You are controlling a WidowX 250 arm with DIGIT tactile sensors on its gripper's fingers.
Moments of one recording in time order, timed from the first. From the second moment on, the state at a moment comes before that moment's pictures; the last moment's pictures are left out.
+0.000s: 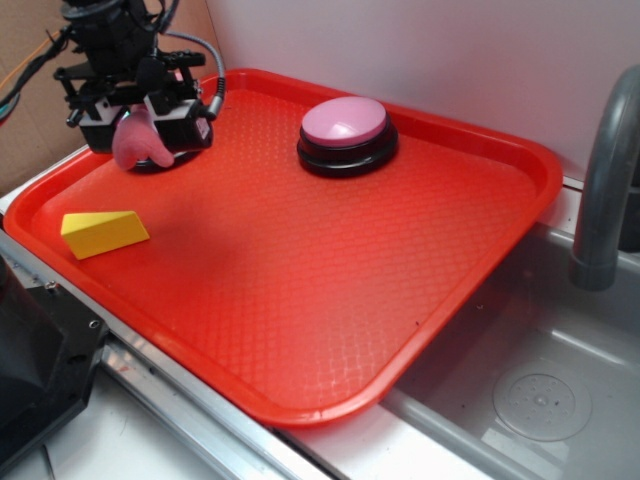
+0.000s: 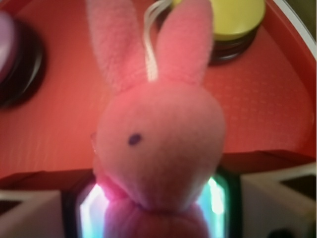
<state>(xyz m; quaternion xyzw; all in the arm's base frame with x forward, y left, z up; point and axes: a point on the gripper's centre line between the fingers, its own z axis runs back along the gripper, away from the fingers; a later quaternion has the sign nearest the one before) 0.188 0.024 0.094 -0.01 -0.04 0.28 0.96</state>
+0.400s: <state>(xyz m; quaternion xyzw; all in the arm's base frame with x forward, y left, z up) 0.167 -0.017 0.115 -0.07 -0.02 0.15 0.99</state>
